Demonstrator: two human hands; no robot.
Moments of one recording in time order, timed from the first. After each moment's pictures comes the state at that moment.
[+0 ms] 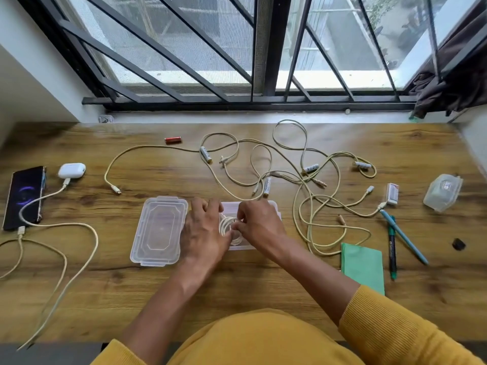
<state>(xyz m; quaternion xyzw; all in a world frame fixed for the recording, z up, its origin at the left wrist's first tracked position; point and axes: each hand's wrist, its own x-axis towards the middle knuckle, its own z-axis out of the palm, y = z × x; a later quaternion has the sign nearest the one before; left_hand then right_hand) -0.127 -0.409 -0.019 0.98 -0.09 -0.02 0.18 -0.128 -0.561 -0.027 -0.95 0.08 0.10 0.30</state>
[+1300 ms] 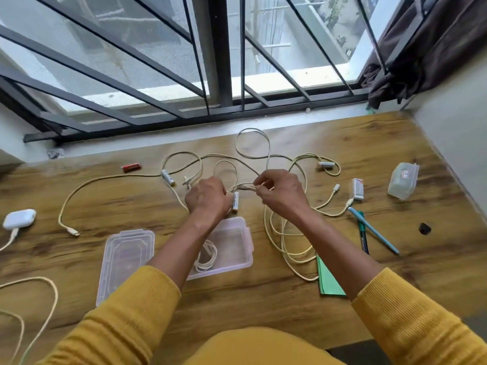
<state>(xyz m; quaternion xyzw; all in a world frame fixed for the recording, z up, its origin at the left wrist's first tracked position) -0.015 -0.530 -0.006 0.98 -0.07 -0.14 0.12 -0.097 -0.685 0.018 -0.88 0.24 0.03 0.41</state>
